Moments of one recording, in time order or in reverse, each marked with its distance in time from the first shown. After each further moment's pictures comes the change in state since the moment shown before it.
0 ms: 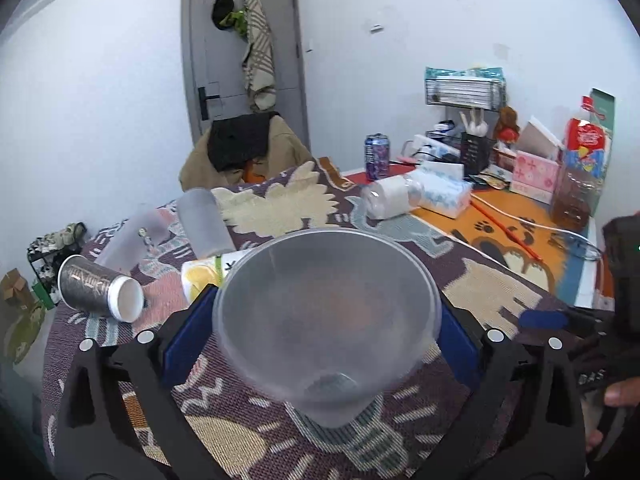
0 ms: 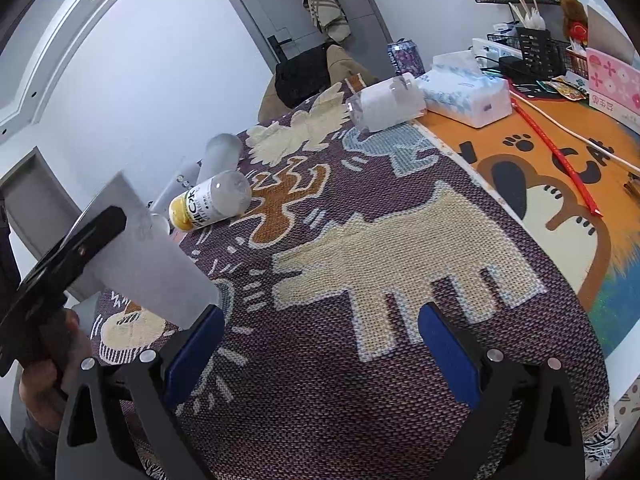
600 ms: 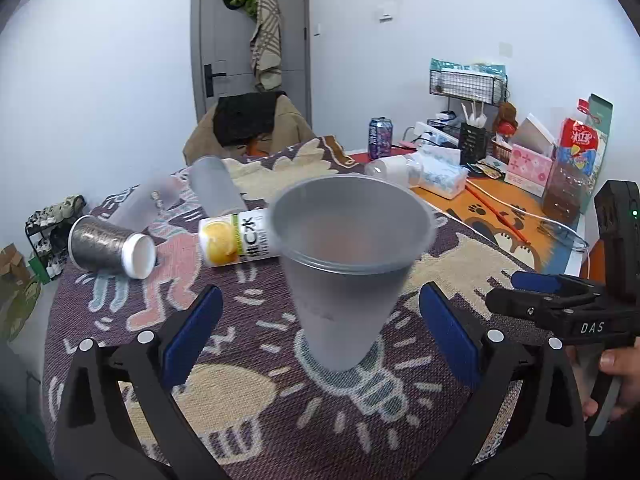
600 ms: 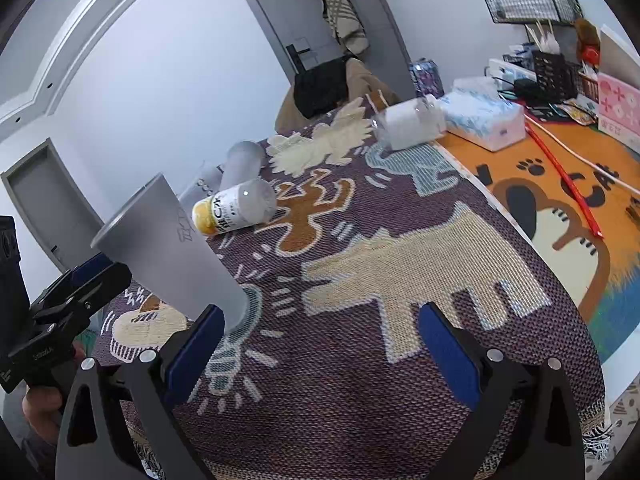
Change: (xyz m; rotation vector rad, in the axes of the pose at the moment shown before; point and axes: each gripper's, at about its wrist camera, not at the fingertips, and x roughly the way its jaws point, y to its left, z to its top) left arm -0.031 0.021 -0.024 -0.061 0.062 -0.005; right arm -0.018 0.022 0.000 -0.056 -0.046 0.028
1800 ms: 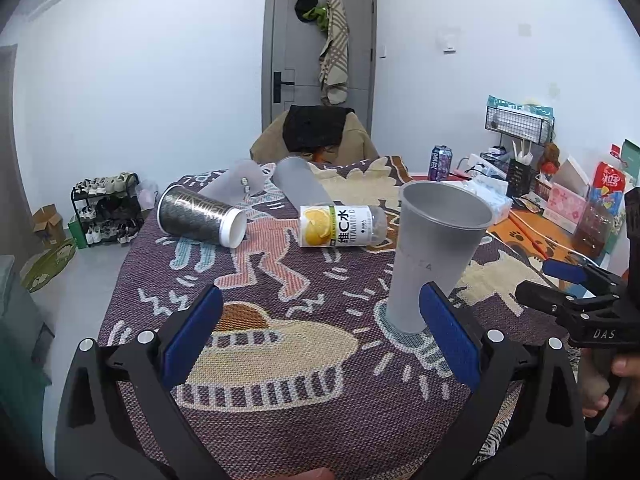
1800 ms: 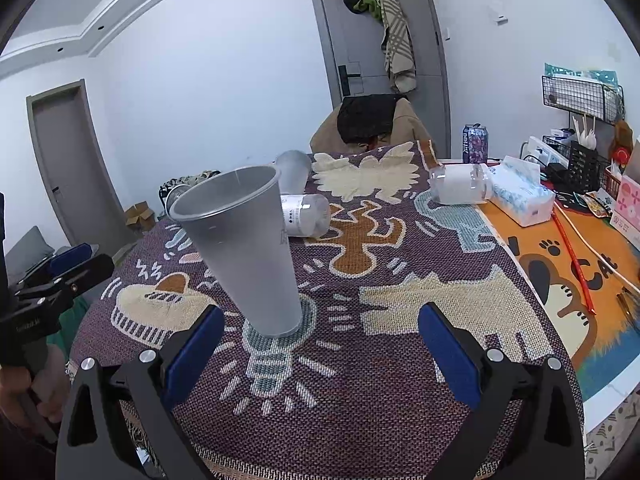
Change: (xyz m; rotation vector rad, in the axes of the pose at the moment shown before) left arm -0.072 0.056 -0.035 -0.145 -0.064 0.162; right arm -0.017 0.079 -0.007 -0.257 -0.076 -0.035
